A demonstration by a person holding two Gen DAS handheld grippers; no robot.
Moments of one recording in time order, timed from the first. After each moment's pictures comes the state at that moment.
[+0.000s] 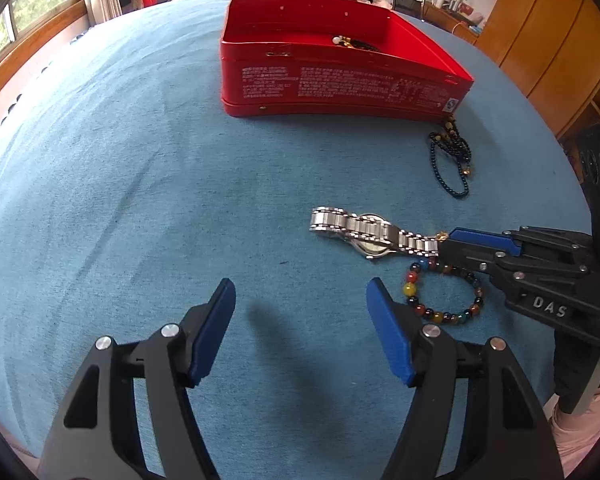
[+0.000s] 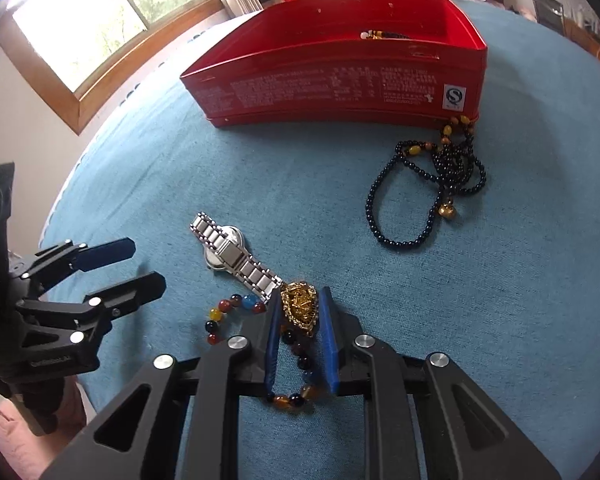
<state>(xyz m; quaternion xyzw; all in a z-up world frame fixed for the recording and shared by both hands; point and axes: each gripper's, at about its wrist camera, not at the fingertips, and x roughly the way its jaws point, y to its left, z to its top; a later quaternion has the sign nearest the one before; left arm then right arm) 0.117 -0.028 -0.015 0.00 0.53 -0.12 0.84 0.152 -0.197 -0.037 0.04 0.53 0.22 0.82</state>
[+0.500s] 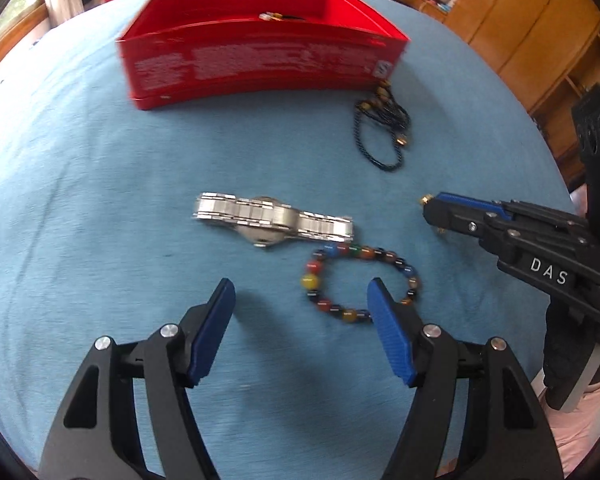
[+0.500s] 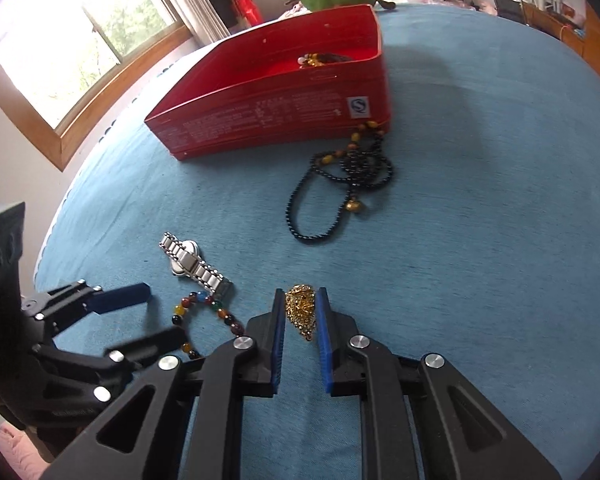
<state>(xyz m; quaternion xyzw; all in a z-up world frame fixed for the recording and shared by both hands) 0.112 -0.093 -0.026 0.01 0.55 -0.18 0.81 0.141 -0.252 -0.026 0.09 0.51 0.17 0.84</state>
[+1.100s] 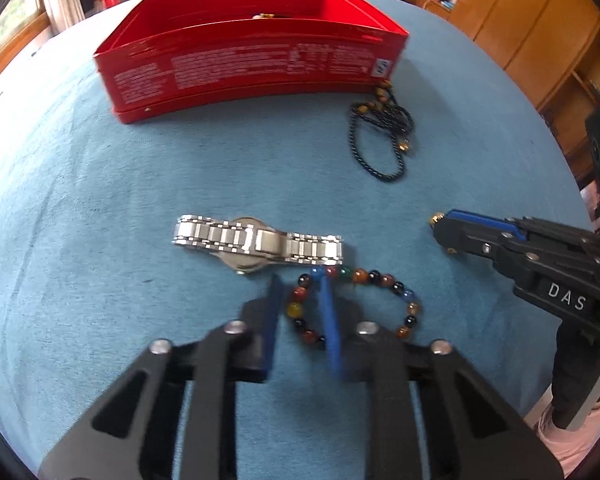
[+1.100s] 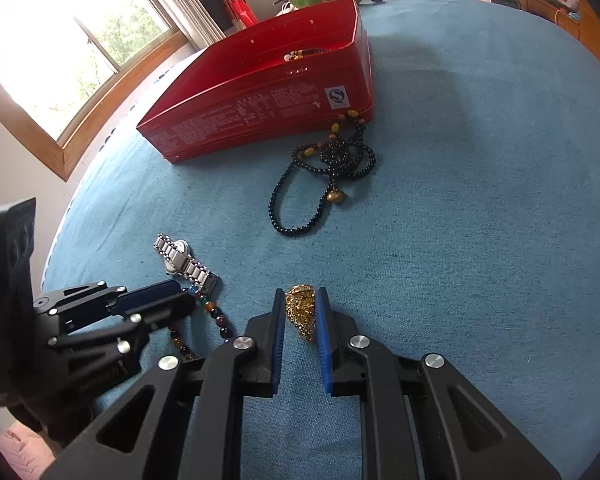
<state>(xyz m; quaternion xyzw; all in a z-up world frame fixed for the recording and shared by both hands) 0.130 -0.108 -0.035 0.02 0.55 -0.16 0.82 0.141 -0.266 -0.033 0.11 0.52 0.17 0.83</state>
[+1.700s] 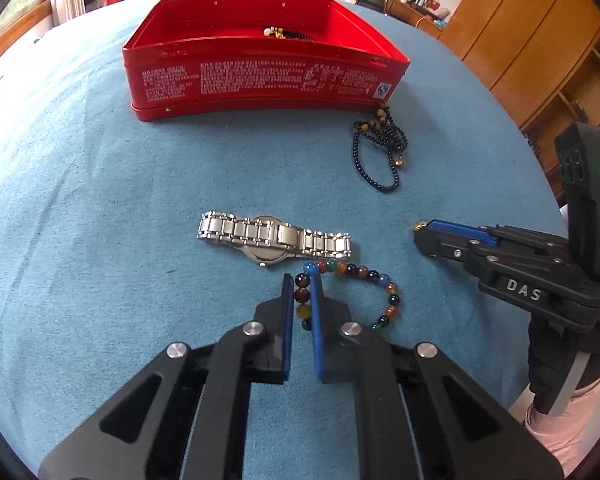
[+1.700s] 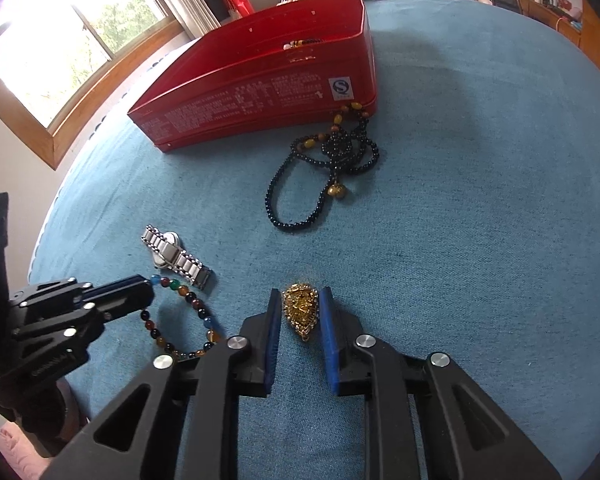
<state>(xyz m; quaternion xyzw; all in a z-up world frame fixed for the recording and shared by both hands) 0.123 -0.074 -0.022 -0.02 0.53 -0.19 0.83 0.144 -0.255 -0.037 0.08 0.53 0.16 0.83</state>
